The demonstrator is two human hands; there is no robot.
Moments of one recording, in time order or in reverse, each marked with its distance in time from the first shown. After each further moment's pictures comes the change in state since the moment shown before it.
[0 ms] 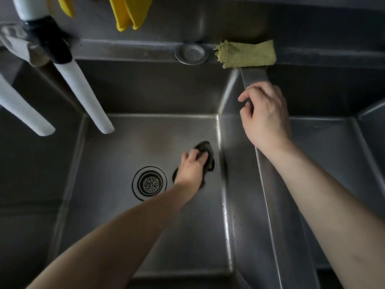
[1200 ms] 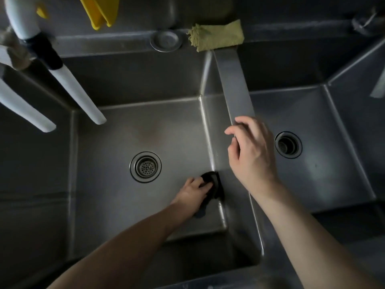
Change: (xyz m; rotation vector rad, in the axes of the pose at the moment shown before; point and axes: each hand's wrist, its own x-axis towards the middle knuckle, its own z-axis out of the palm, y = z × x) left_hand -0.127 0.020 0.044 -0.062 -0.261 0.260; right_hand -0.129 -0.049 -0.061 0.018 -0.020 0.118
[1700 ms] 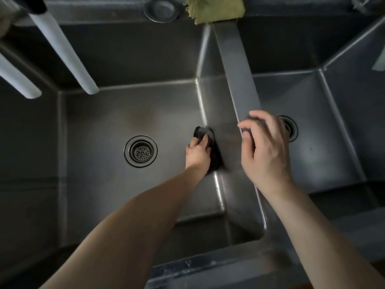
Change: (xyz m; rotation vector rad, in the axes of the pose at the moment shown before) left_hand 0.071 0.027 -0.022 -0.339 0.205 -0.388; right_hand -0.047 0.001 -0.015 -0.029 0.060 0.036
